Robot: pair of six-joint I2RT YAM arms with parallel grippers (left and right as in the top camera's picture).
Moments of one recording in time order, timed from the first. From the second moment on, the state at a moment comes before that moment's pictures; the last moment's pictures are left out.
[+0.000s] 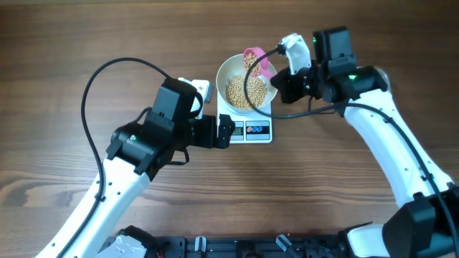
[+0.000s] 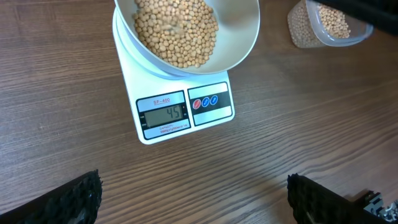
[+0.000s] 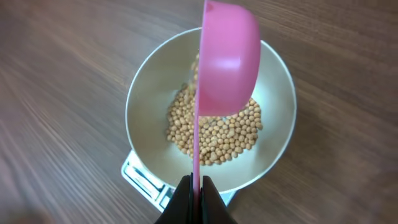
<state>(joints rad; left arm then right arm) -0.48 1.22 1.08 -0.78 0.21 -0.37 0.29 1.59 1.32 -0.67 -0.39 -0.12</state>
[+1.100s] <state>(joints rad) -0.48 1.22 1.08 -0.78 0.21 -0.37 0.55 1.49 1.32 -0.70 0.13 -0.37</state>
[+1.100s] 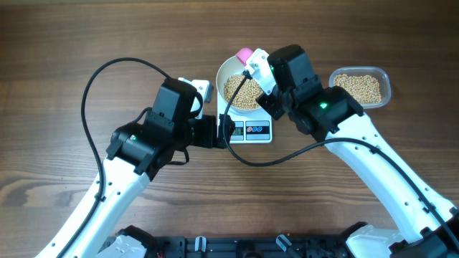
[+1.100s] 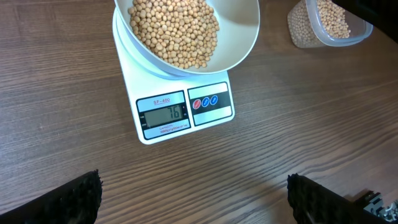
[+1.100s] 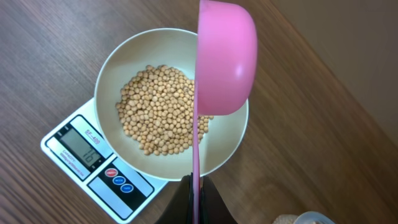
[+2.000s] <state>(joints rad) -0.48 1.22 1.08 -0.78 0.21 -0.37 -0.24 1.51 1.26 -0.87 -0.09 -0.18</state>
